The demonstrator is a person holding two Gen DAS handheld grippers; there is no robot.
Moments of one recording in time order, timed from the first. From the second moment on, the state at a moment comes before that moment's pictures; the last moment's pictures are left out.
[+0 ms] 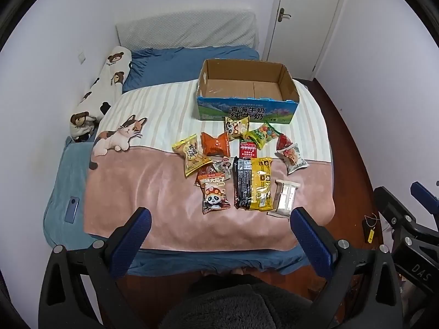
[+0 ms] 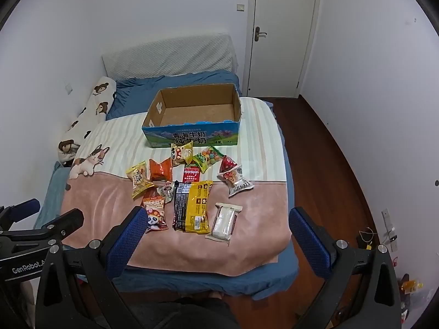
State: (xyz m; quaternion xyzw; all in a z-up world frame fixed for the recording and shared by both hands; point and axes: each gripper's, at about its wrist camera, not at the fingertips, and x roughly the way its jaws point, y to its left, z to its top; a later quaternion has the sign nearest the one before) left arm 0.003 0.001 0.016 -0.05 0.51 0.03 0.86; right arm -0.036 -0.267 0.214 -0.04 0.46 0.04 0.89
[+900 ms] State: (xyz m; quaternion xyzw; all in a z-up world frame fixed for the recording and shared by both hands) left arm 0.003 0.011 0.023 -0.04 0.50 0.03 0.86; right arm -0.035 -0.258 0.212 -0.04 0.46 0.04 0.89
